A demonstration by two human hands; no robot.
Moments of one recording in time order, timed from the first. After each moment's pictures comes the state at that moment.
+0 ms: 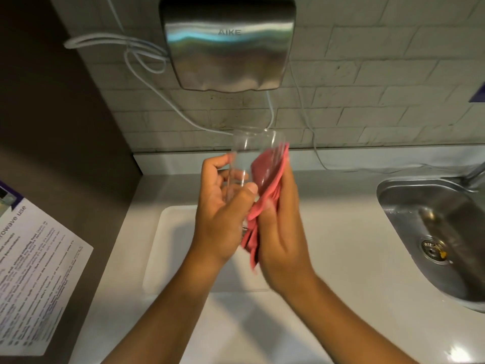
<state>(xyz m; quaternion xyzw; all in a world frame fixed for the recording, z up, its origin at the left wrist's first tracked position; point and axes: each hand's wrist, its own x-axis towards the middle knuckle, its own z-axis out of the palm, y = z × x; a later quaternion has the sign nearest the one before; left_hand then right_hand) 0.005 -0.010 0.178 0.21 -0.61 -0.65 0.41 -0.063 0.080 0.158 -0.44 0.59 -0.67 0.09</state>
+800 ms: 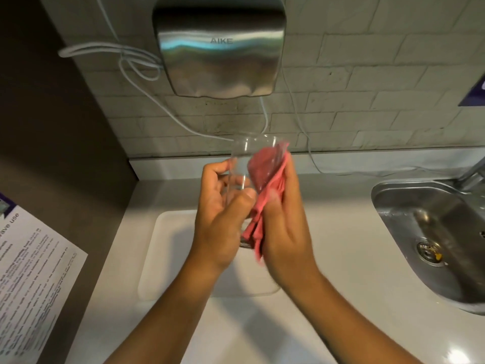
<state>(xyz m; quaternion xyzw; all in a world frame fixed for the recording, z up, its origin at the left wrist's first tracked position) -0.002 -0.001 0.181 0.19 -0.58 -0.68 0.40 -0.077 0.085 0.168 -0.41 0.57 -0.70 0.12</state>
